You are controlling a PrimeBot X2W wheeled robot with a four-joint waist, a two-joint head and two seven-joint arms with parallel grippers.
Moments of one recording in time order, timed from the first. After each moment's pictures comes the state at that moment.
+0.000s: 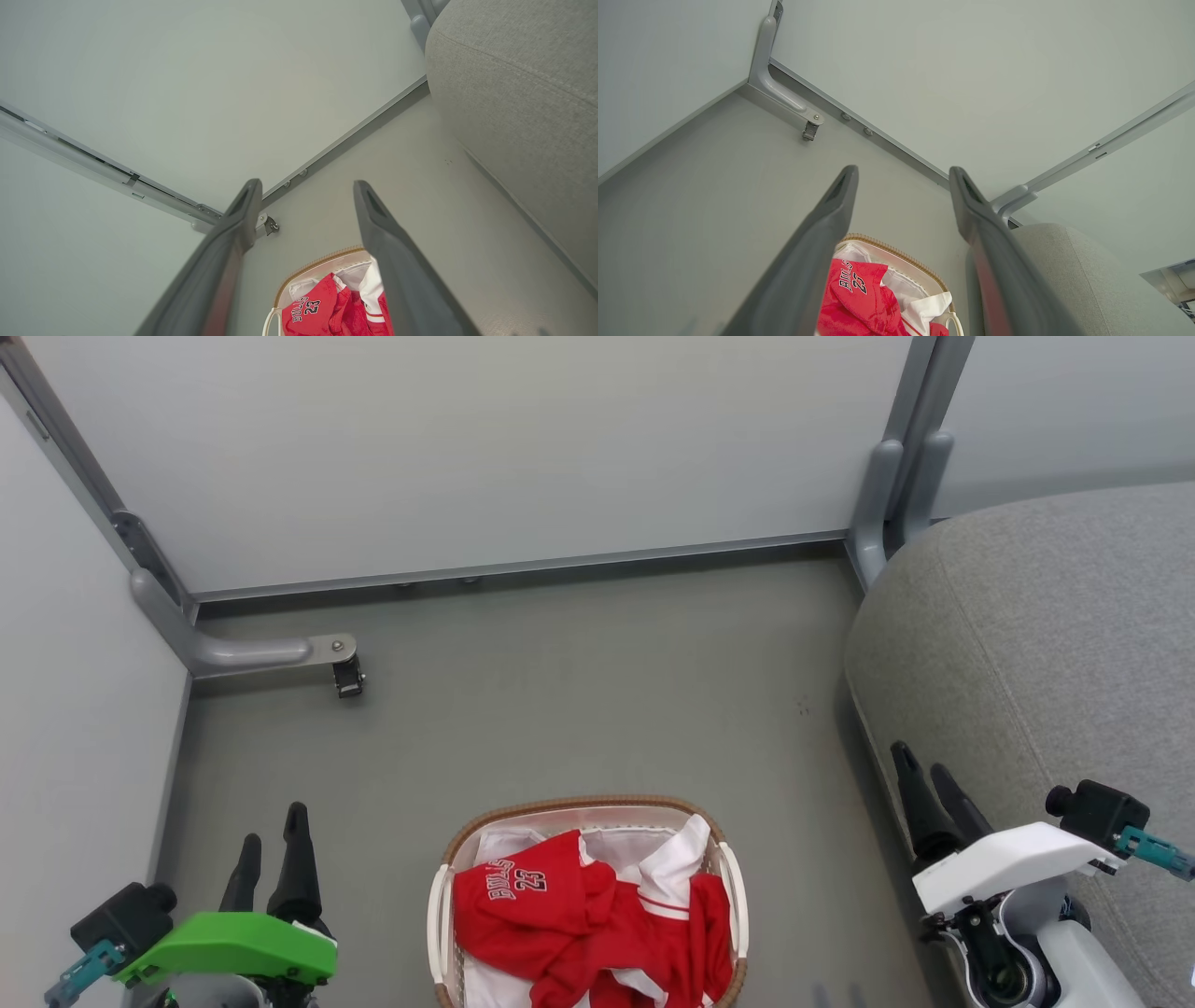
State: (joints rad) left arm -0.07 0.08 0.01 0.35 -0.80 -0.12 -0.08; right arm -0.17 -0.12 0.11 0.34 0.92 0.13 -0.08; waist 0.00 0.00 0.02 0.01
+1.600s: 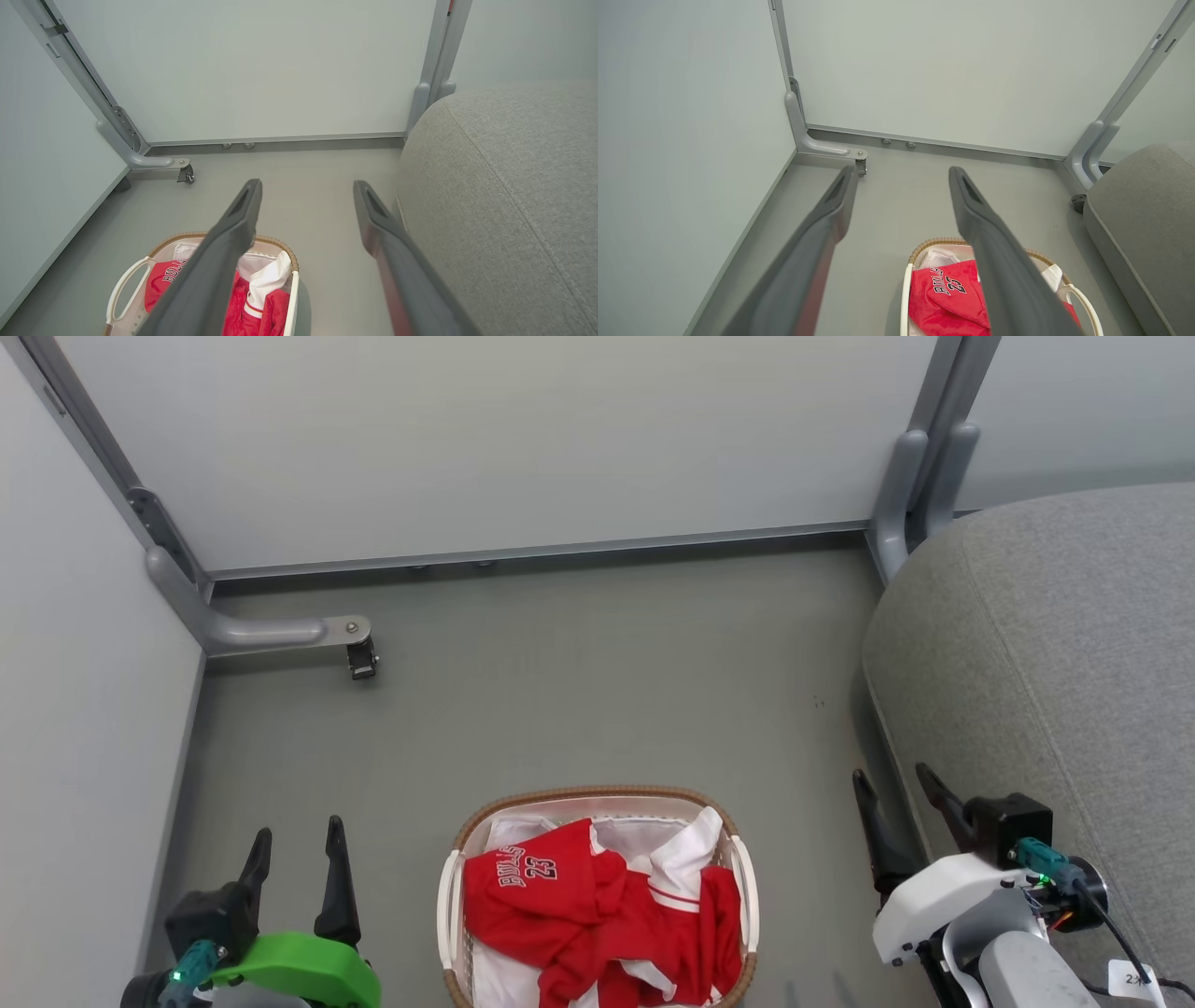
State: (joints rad) left arm -0.04 0.08 -0.05 0.34 -0.29 -0.04 -0.20; right arm -0.18 -0.06 0.08 0.44 0.22 0.13 -0.20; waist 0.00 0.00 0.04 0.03
